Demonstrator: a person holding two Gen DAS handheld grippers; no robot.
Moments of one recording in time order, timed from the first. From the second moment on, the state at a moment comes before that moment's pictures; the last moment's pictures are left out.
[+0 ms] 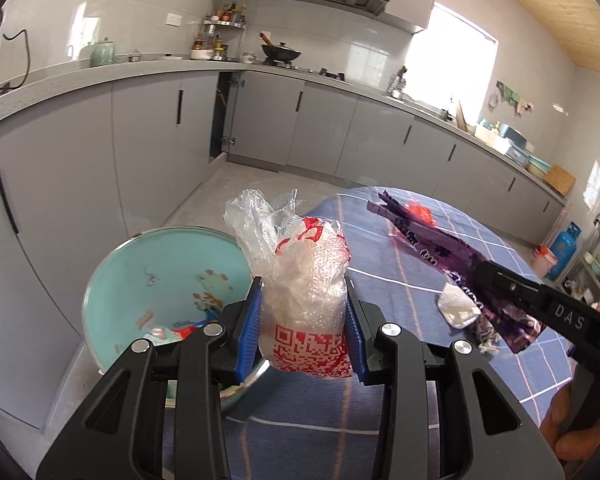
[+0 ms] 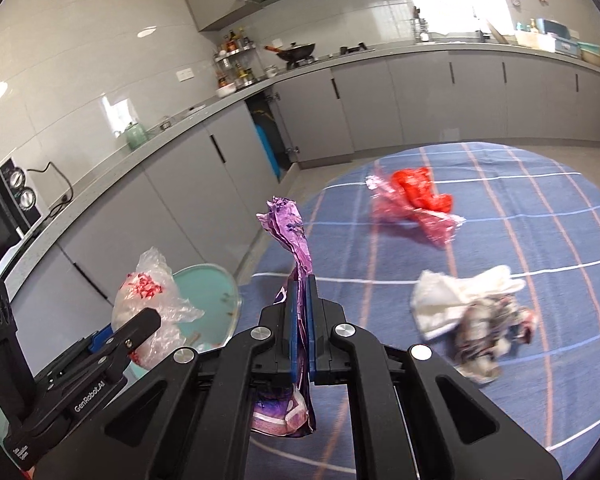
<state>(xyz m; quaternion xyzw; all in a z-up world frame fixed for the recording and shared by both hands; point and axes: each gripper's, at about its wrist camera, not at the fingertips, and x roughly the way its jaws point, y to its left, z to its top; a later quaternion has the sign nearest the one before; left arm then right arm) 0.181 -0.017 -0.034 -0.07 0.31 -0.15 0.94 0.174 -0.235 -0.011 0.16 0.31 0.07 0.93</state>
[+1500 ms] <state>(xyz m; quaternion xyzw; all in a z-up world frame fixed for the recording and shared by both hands) 0.214 0.082 -0.061 -0.08 0.37 -0.02 0.93 0.216 -0.085 -0.038 0.12 0.37 0.17 0.91</state>
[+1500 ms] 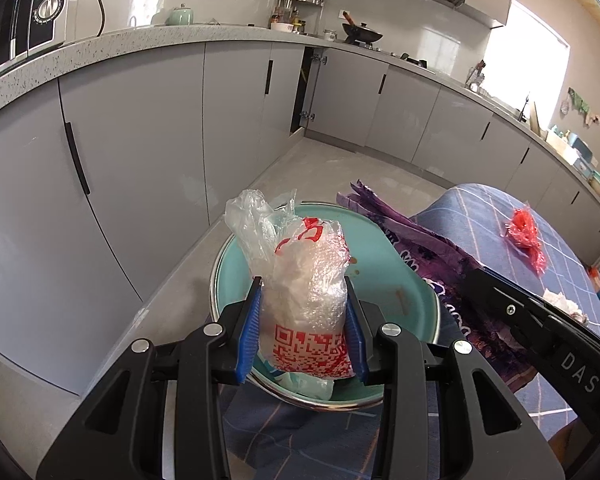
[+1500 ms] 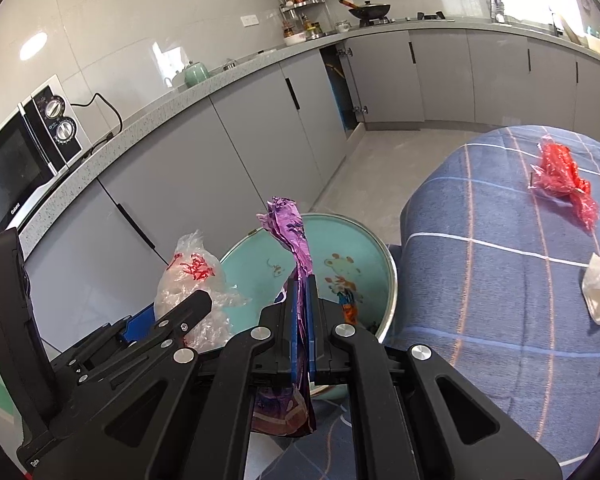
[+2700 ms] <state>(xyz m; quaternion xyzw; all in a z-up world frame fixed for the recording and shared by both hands) 0.251 0.080 -0.097 -0.07 0.41 -0.01 0.91 0.247 -0.096 -0.069 0.15 0.37 0.15 0.90</state>
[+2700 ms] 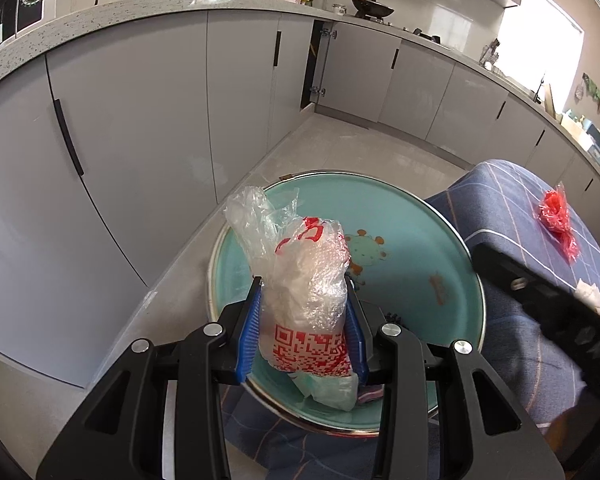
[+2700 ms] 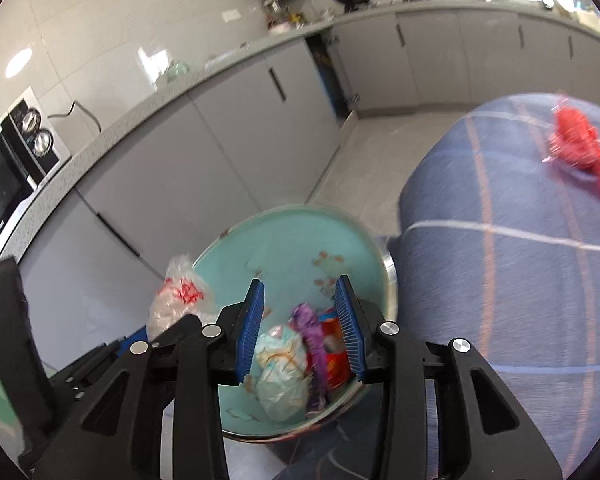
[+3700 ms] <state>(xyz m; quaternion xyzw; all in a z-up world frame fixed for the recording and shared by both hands) 0.224 0.018 -0.069 -0.02 0.39 0.00 0.92 0.191 -0.202 -0.046 0.19 0.33 0.06 0.92</state>
